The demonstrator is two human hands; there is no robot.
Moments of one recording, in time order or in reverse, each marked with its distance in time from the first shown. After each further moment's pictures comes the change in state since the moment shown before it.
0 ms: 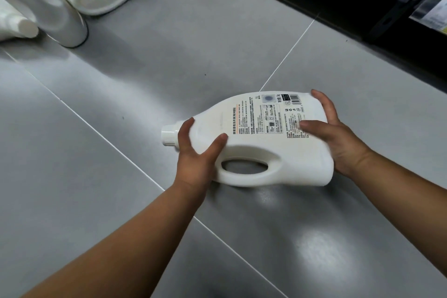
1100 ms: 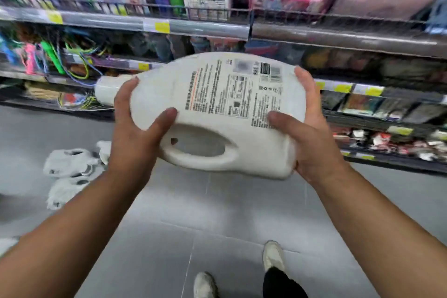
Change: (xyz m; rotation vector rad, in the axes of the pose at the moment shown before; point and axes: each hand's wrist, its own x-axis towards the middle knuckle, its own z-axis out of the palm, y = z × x) left_hand -0.437 0.699 -0.110 0.192 -0.311 0.810; right_hand -0.544 -0.606 0.123 0.221 0.297 -0.657
